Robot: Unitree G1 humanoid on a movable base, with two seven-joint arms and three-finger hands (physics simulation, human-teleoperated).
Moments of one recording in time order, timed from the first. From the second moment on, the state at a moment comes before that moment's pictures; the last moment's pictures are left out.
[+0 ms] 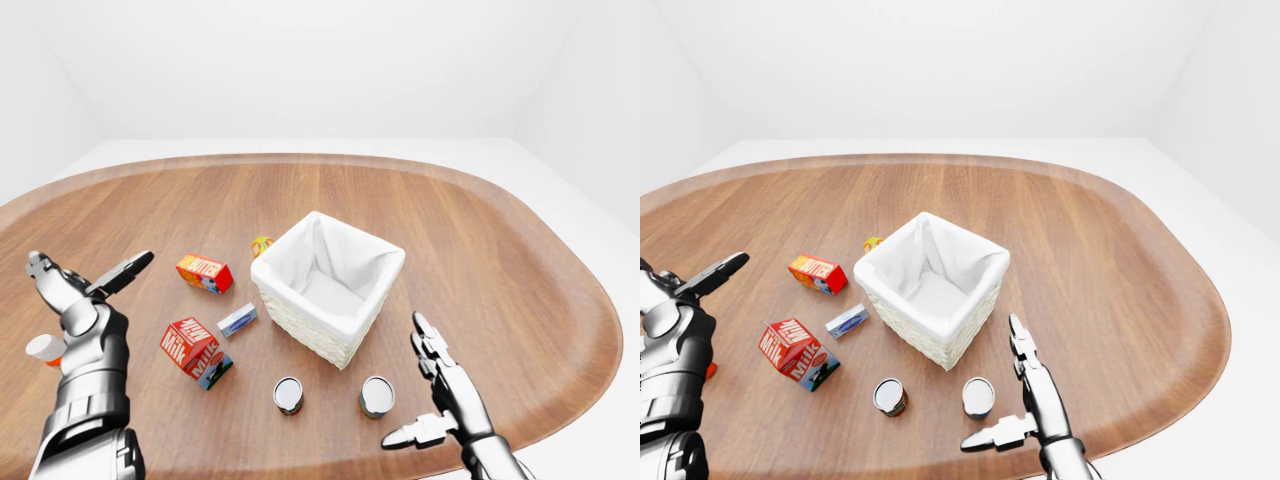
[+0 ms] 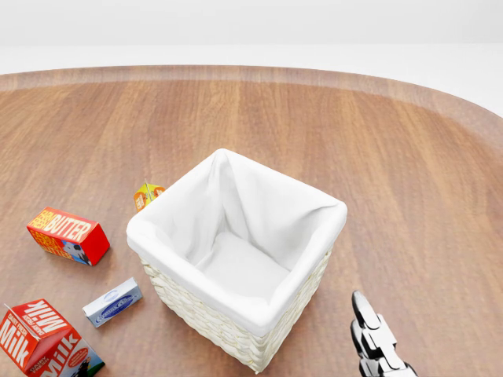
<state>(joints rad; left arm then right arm) -0.49 0.53 0.40 0.78 -0.44 -0.09 0.35 0.57 -0.04 0.05 -0.46 -0.09 0.09 0.25</state>
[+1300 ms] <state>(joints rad) -0.52 0.53 0.38 0.85 -0.45 -0.09 0.33 0.48 -0.05 0.09 -0.06 -0.13 0.09 0.11</state>
